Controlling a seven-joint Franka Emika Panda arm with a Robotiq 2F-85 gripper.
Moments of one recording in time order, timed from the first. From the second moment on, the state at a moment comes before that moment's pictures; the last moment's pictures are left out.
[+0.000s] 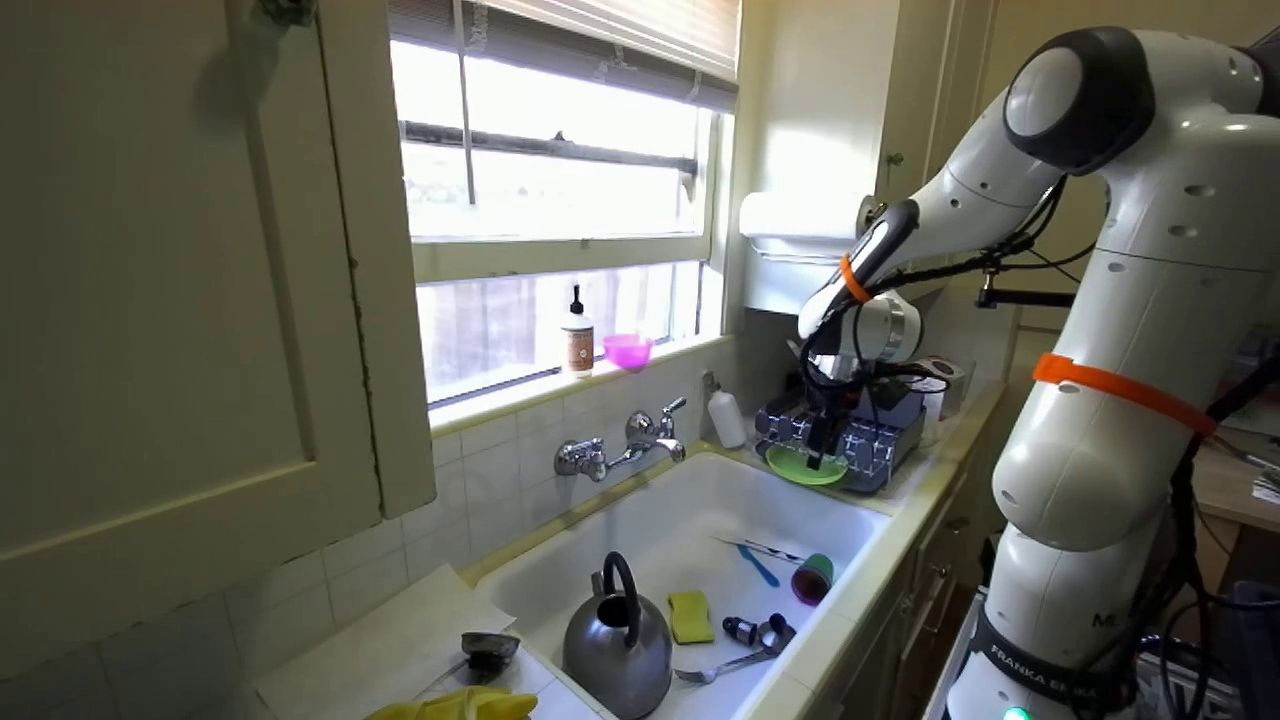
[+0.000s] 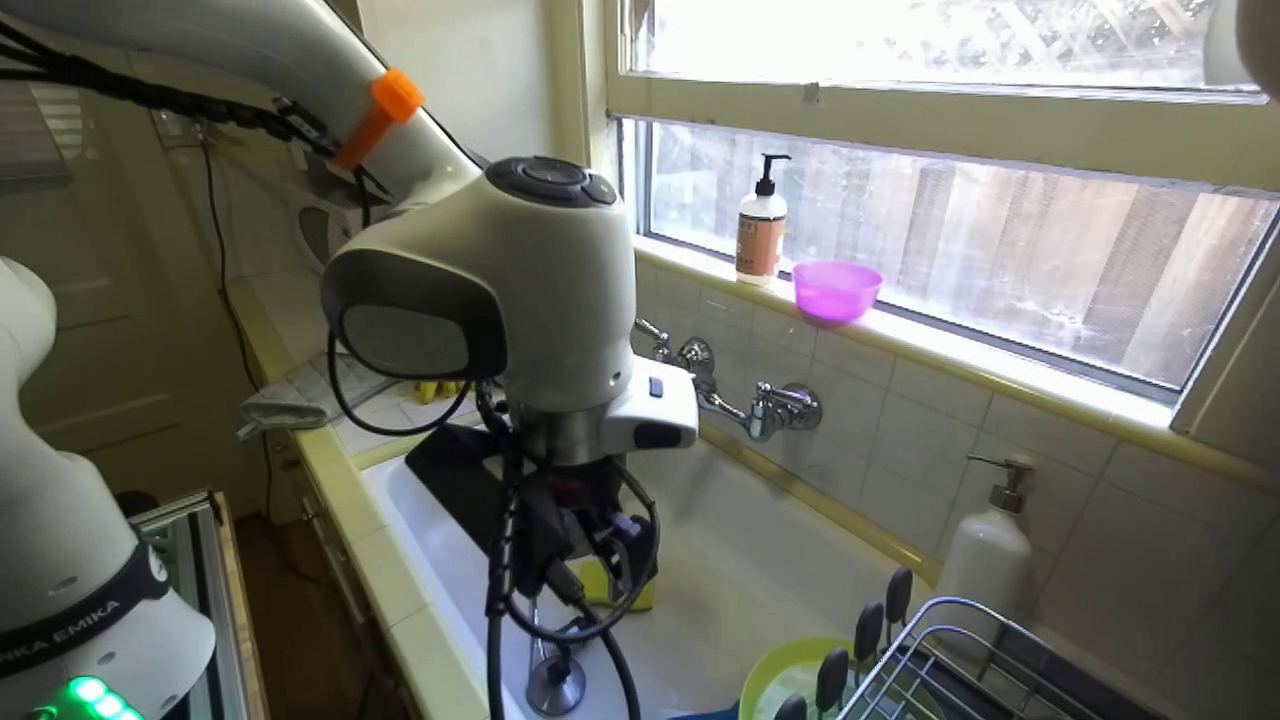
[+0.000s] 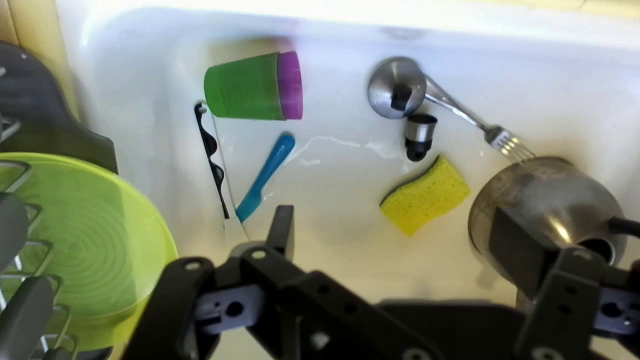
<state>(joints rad) -0.16 -0.11 -0.50 -2.63 0.14 2.55 -0.90</state>
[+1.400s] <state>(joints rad) -0.25 0.45 -0.44 -2.41 -0.19 3.11 -0.44</state>
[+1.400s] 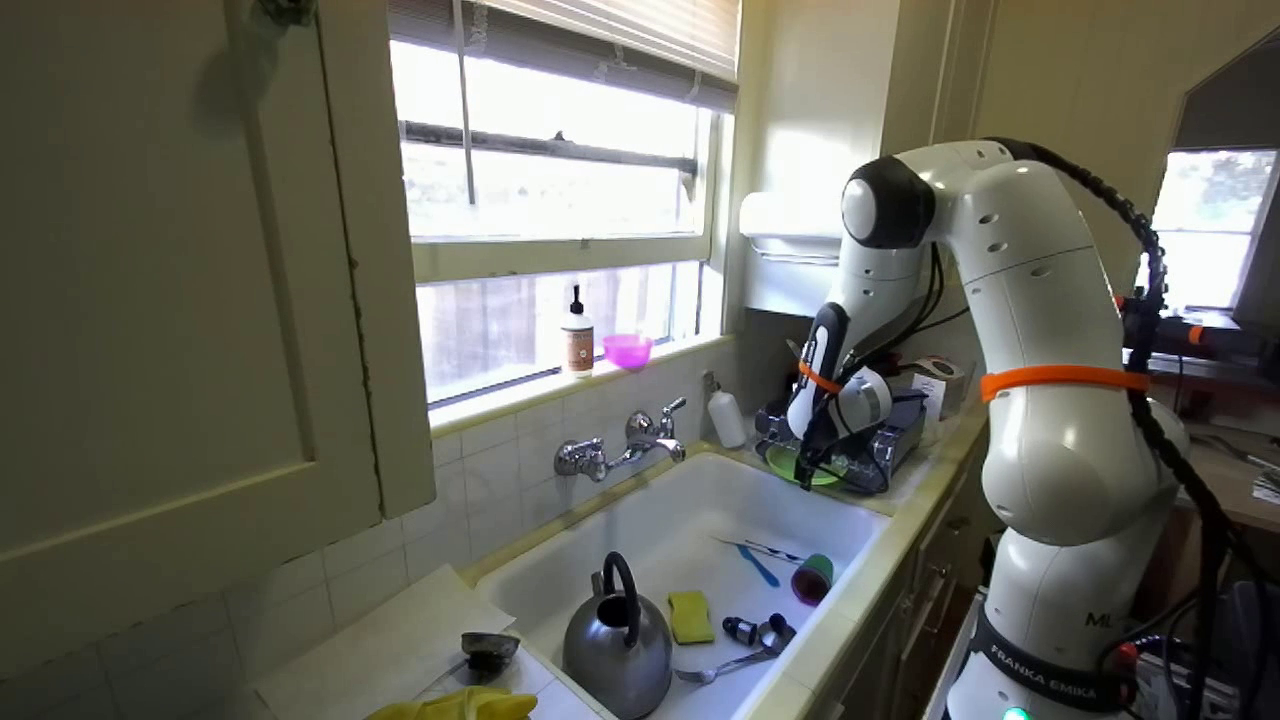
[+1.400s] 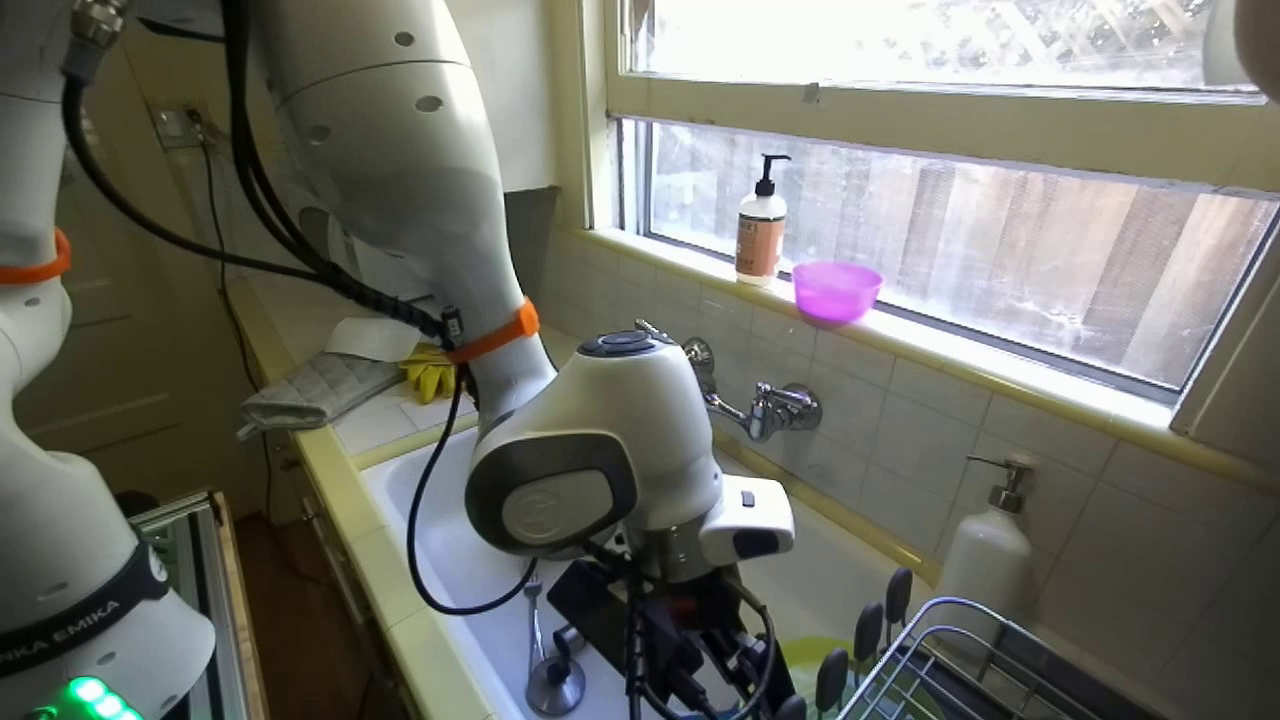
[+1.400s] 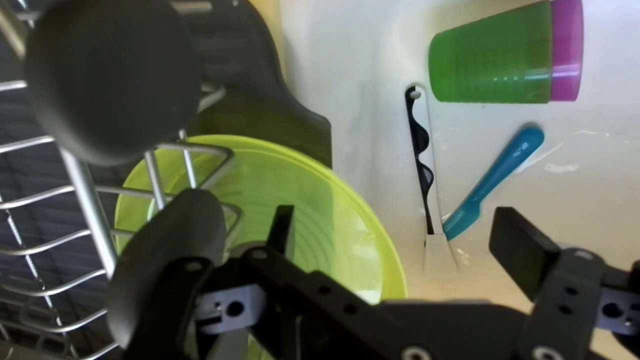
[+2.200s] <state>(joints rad) -0.24 0.50 -0.40 -2.37 -0.20 3.17 -0.39</state>
